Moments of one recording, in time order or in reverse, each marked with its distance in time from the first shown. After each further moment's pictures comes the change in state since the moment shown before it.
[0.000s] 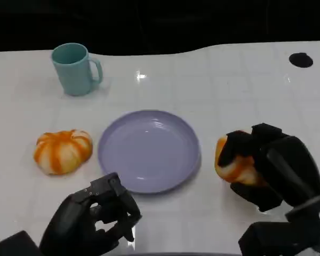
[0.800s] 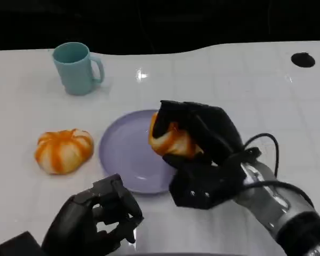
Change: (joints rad) left arm 0.000 -0.001 -0.006 0.011 0.020 -0.010 0.002; right arm -0.408 0.337 0.064 0.549 0.086 -0.010 0.050
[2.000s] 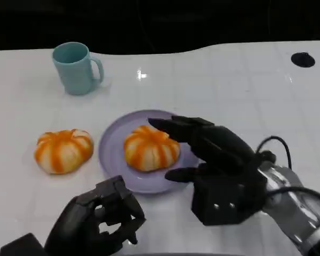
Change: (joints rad) left arm -0.010 -0.007 -0.009 0.029 0.000 -0.025 0.000; right arm 0.213 -0.186 0.019 -0.433 0.089 0.103 0.418
